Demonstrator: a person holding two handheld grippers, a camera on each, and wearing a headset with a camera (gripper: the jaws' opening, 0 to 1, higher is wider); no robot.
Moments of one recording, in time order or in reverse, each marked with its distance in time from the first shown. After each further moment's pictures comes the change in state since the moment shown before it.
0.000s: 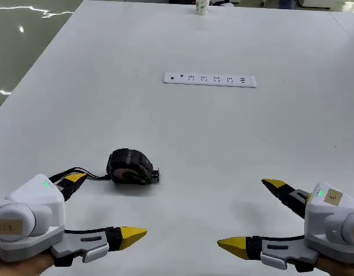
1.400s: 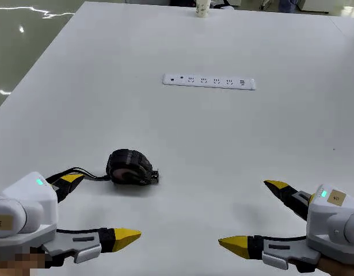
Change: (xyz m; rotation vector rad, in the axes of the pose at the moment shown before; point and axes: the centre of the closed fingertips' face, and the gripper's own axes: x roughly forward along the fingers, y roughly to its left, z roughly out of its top) left arm -0.007 -0.002 0.001 0.000 0.024 -0.029; right arm -0.004 -0.005 0.001 0.018 -0.003 -0.017
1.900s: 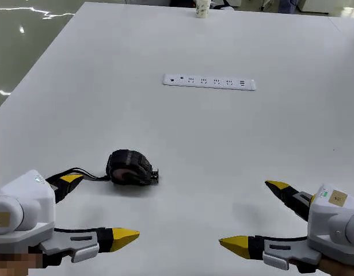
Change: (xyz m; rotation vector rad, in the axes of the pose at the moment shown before) left arm -0.001 0.002 0.000 -0.007 0.006 -0.007; right arm -0.001 -0.001 0.001 0.002 -0.002 -0.004
